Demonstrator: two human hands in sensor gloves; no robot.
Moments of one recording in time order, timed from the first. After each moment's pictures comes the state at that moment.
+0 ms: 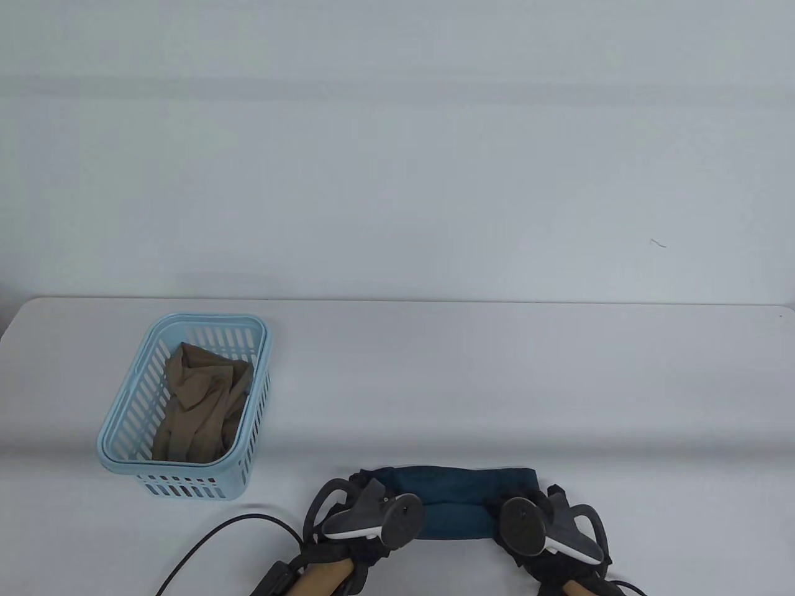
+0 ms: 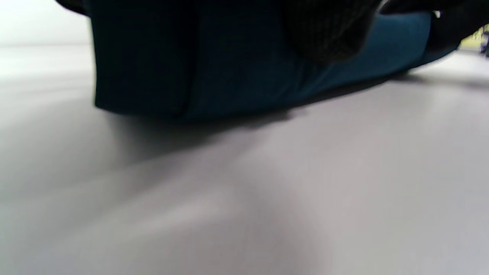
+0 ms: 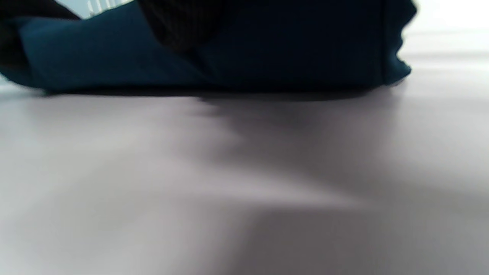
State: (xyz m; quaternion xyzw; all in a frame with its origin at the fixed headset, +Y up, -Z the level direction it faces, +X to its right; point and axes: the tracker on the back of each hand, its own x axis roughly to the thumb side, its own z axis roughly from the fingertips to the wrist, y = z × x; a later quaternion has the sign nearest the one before) left_hand -0.064 -0.754 -0.340 -0.12 -0.31 0.00 0.94; right_hand 0.183 -0.768 -0.323 0.17 0.13 0.97 0.08
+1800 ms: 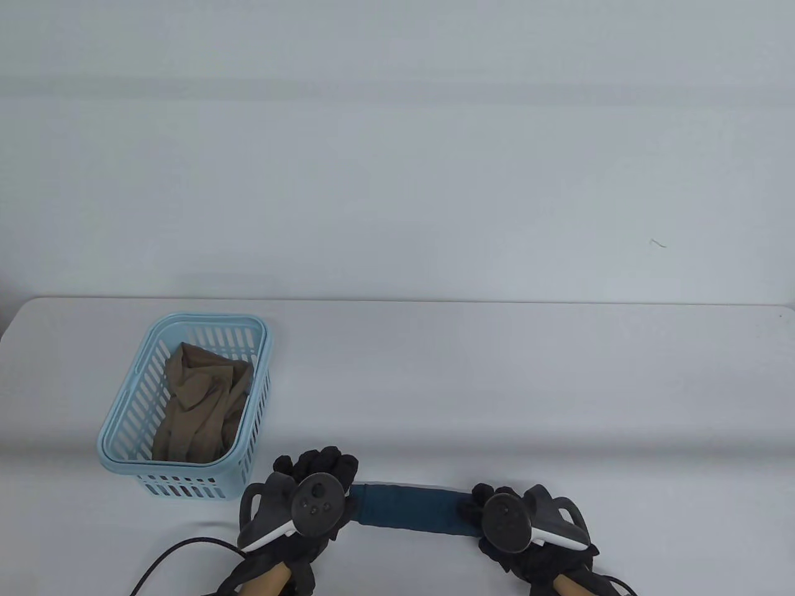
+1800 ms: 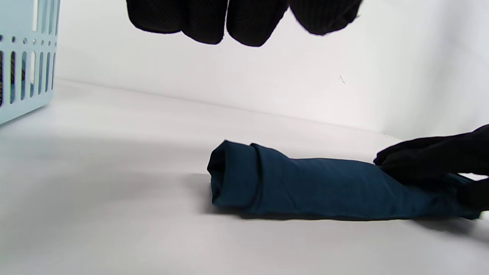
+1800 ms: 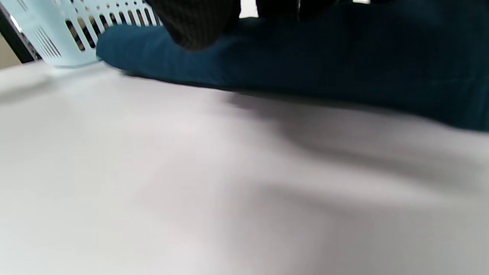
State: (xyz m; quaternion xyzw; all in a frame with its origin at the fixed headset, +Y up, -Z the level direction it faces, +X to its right) left_hand -0.149 -0.694 -0.316 -0.04 -0.20 0.11 0.97; right_hand 0.153 -0.767 -0.320 0.25 0.17 0.95 0.04
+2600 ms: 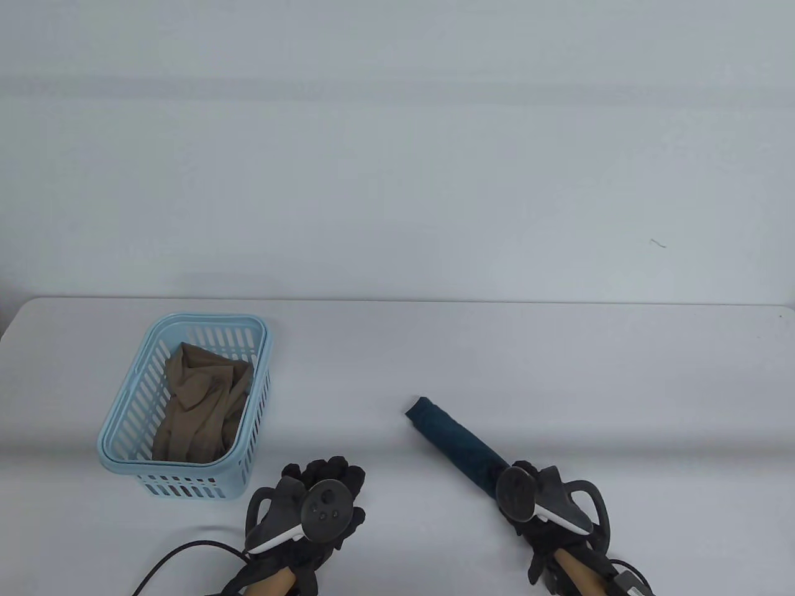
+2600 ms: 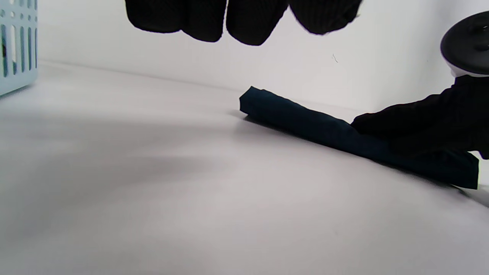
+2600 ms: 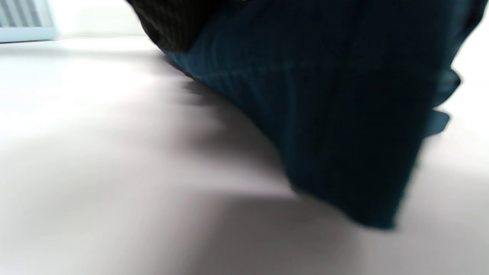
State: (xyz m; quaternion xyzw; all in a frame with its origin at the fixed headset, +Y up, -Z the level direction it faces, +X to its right) left_hand -0.138 -0.707 -0.314 -0.07 -0.22 0.09 0.97; right_hand 0.197 -0.774 -0.368 0.08 0.11 0.99 0.00
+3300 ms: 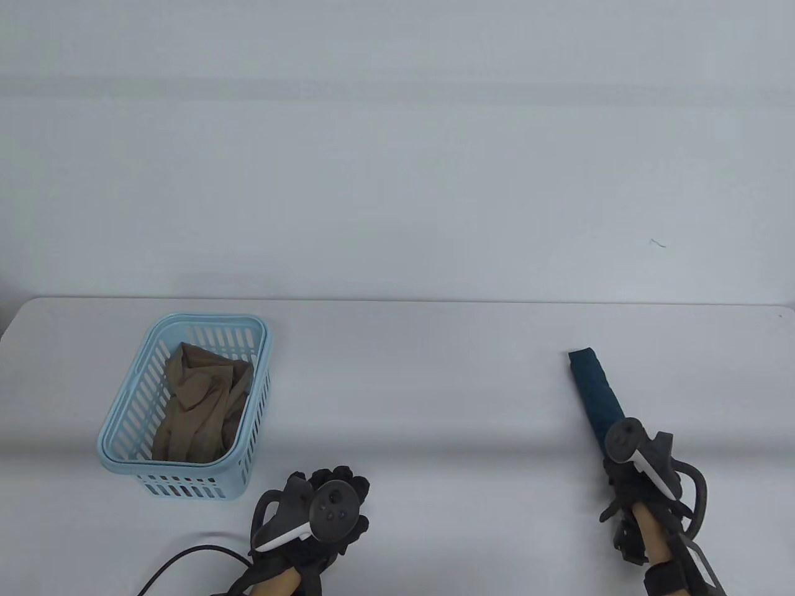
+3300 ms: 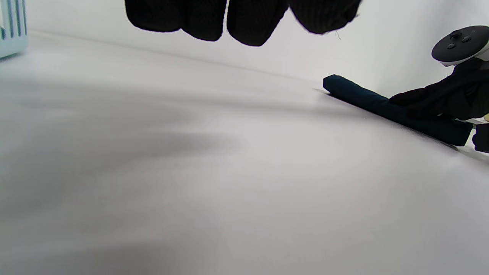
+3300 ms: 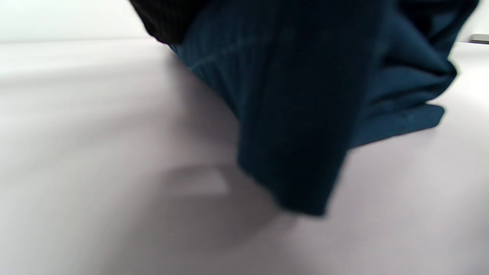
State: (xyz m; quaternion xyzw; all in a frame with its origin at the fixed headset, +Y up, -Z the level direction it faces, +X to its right) left_hand -0.133 -0.721 -0.317 -0.11 -0.22 0.09 0.96; right_hand 0.352 -0.777 -0.415 -0.20 0.12 0.97 0.04
